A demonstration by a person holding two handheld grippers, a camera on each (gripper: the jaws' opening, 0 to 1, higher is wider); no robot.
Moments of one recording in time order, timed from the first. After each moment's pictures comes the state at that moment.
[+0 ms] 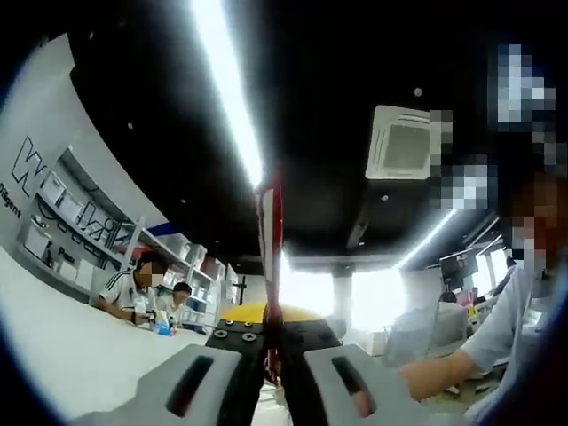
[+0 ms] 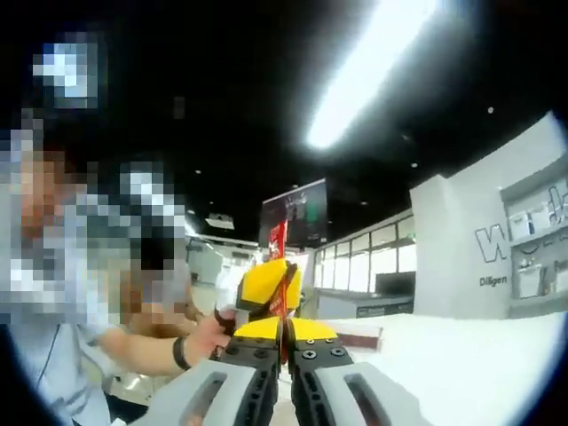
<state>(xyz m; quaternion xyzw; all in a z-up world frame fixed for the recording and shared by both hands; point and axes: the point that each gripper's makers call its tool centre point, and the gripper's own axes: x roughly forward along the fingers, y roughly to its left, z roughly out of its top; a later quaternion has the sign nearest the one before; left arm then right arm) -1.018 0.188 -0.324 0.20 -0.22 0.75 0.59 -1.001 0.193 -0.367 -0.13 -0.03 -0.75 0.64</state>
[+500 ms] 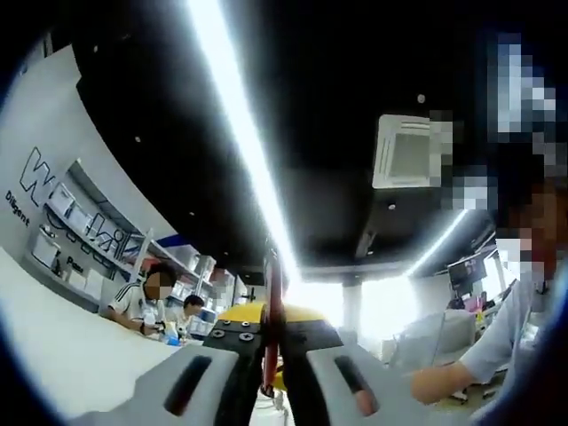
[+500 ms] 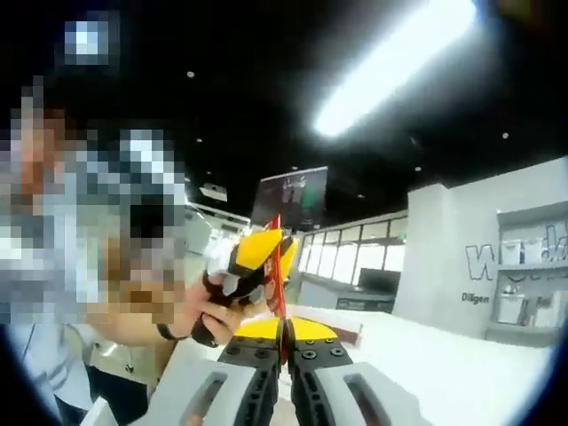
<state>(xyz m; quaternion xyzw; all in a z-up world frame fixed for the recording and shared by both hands) -1.004 0.158 -0.308 0.22 -0.23 0.76 0.56 -1.003 0.191 -0.371 -0.14 0.05 -0.77 0.62</state>
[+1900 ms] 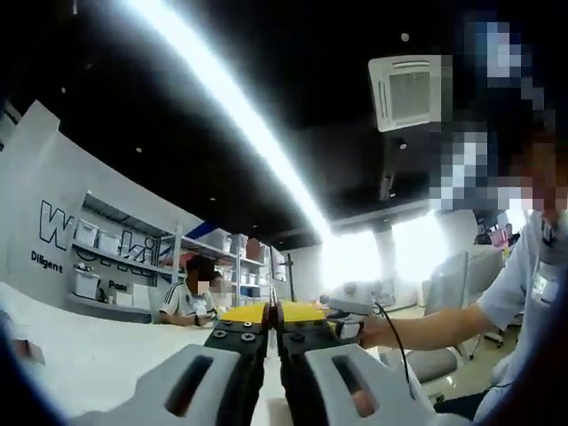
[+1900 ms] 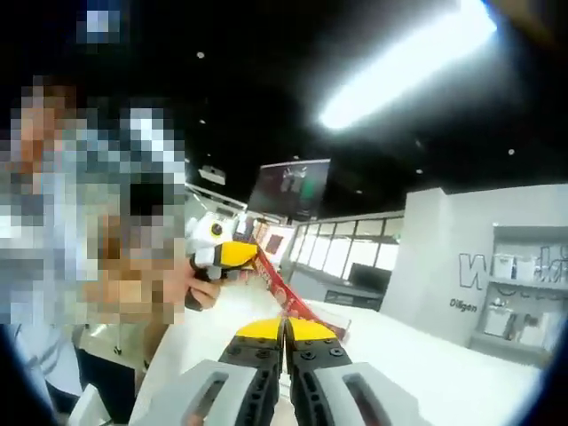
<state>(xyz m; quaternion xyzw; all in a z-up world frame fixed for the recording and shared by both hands) -1.005 0.093 -0.327 0.20 -0.10 0.84 0.50 -1.003 0.193 -0.374 -0.13 0.09 -0.78 0.60</state>
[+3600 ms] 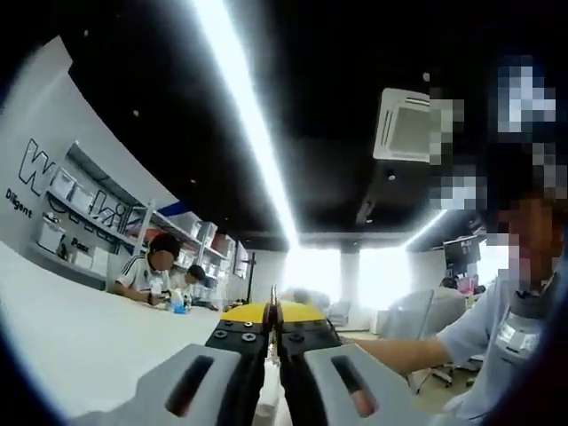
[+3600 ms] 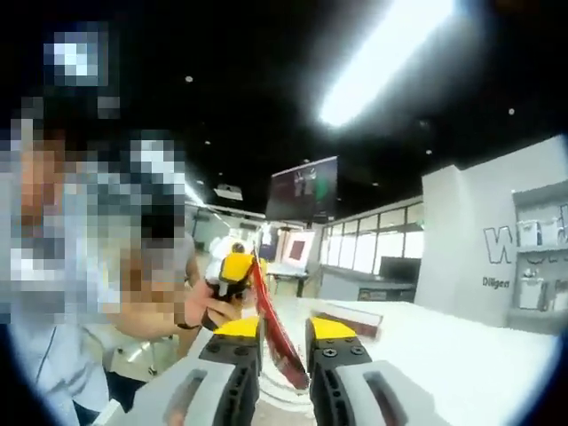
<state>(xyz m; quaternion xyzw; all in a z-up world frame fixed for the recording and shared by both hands) -0.993 0.127 -0.330 0.14 -0.18 0.78 0.59 -1.006 0.177 -0.368 -0.10 0.05 -0.73 0.67</state>
